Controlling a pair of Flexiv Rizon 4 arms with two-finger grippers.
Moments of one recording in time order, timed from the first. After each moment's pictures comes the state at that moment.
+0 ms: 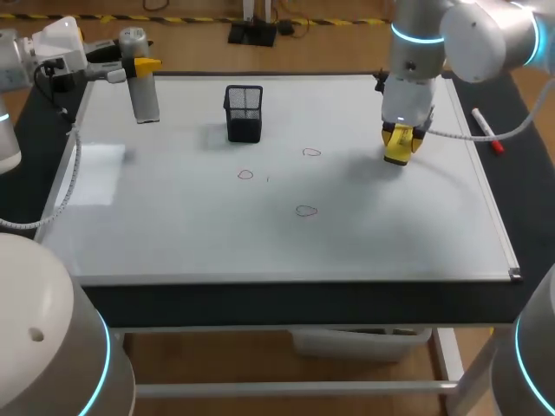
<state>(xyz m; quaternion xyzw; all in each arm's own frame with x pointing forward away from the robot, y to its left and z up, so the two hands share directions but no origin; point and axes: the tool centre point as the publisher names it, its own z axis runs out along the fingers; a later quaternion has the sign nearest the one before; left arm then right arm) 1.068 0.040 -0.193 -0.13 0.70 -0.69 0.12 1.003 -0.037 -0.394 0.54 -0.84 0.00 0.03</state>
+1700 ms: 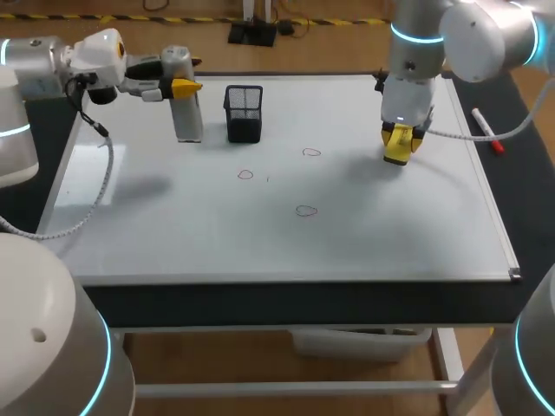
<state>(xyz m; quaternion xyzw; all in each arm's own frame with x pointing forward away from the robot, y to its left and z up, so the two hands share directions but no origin) 0.975 -0.058 -0.174 -0.02 0.69 -0.72 0.03 1.003 -0.037 -0.394 0.54 -0.84 0.00 0.03</state>
